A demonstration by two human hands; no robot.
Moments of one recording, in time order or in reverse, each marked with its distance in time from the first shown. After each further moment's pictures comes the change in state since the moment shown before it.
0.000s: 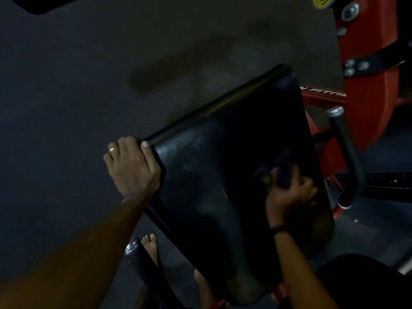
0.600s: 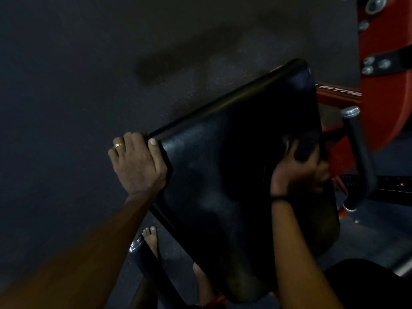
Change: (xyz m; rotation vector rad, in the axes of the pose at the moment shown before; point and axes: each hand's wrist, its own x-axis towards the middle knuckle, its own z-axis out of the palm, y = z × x) left_hand -0.003 -0.005 0.004 -0.030 0.027 0.028; right_hand 0.027 -0.057 0.021 -0.103 0.087 0.152
